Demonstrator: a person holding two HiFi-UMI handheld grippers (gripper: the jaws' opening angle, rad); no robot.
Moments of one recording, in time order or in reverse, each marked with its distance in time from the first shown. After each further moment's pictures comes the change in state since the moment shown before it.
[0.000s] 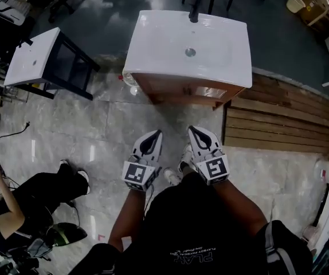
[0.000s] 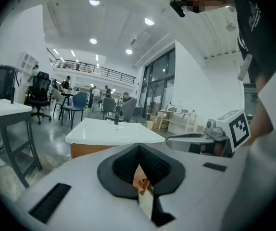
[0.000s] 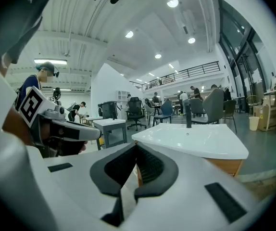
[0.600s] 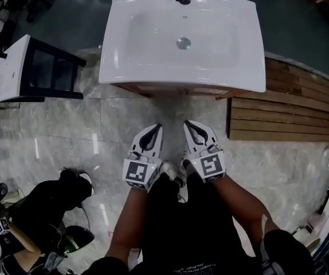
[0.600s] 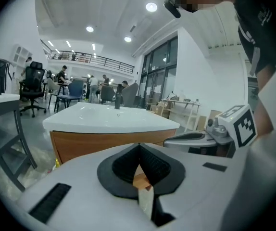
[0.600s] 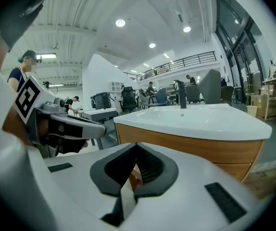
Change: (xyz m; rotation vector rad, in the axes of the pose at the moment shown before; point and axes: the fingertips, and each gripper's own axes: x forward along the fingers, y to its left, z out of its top) left arm 0.142 0.052 -0.063 0.008 0.113 -0.017; right arm 0.100 -0.090 -0.084 0.047 0.115 -0.035
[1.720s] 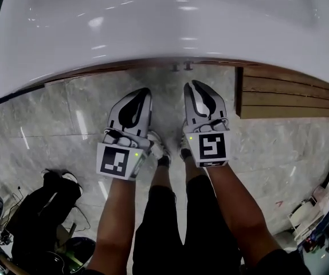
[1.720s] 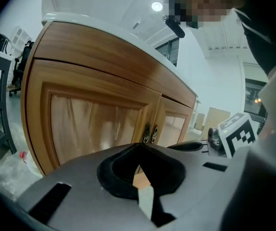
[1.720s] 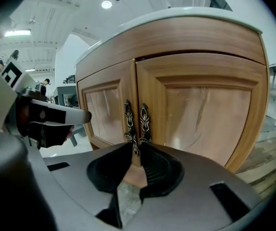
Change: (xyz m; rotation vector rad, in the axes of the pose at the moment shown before) left arm 0.154 0.089 -0.167 -0.085 -0.002 -0.066; right arm 0.133 -0.094 -0.222 0.065 0.134 -0.278
